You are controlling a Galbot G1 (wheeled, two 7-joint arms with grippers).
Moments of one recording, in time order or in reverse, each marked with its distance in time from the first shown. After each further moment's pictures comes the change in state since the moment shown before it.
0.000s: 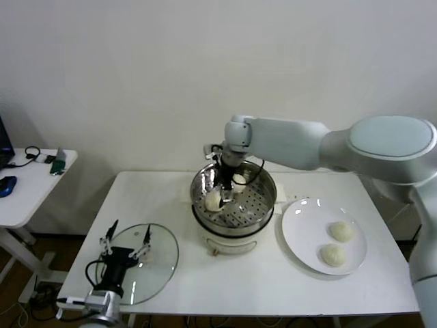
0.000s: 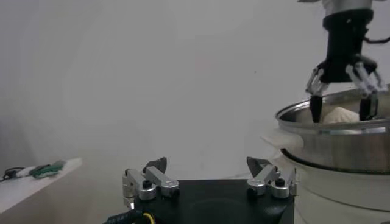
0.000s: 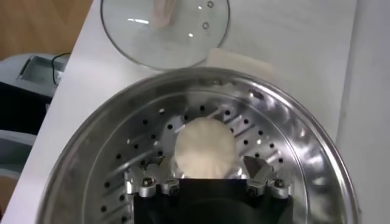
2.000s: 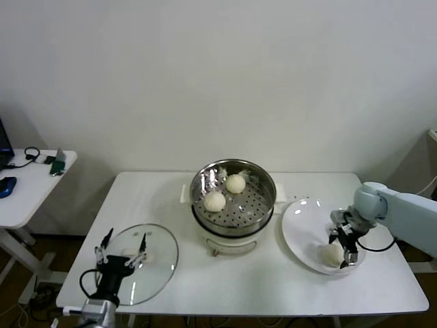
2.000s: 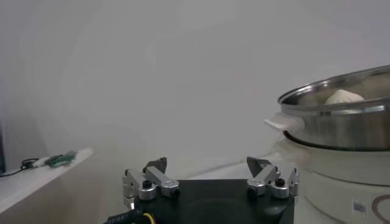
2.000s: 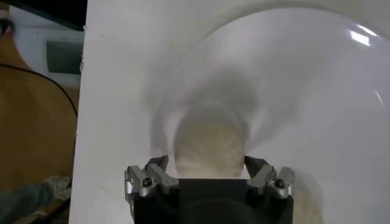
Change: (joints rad) left arm 0.059 -0.023 -0.031 -0.016 0.040 0.012 -0.001; right arm -0.525 -0.735 0.392 0.197 -0.707 0.111 -0.074
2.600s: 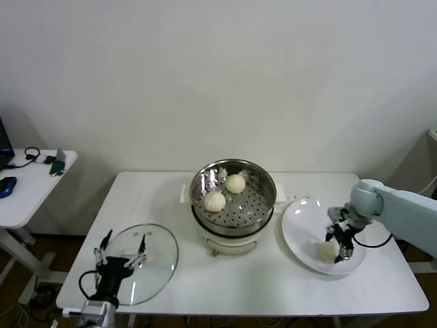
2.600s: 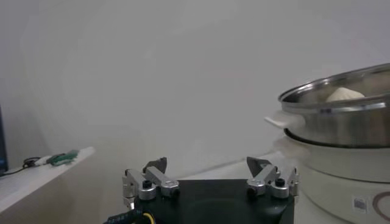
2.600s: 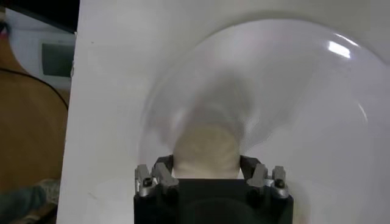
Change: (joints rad) left arm 0.003 -0.002 0.001 0.004 0.003 -0.005 -0.003; right arm 0.050 0.023 -0.018 -0.015 0.018 0.043 -0.006
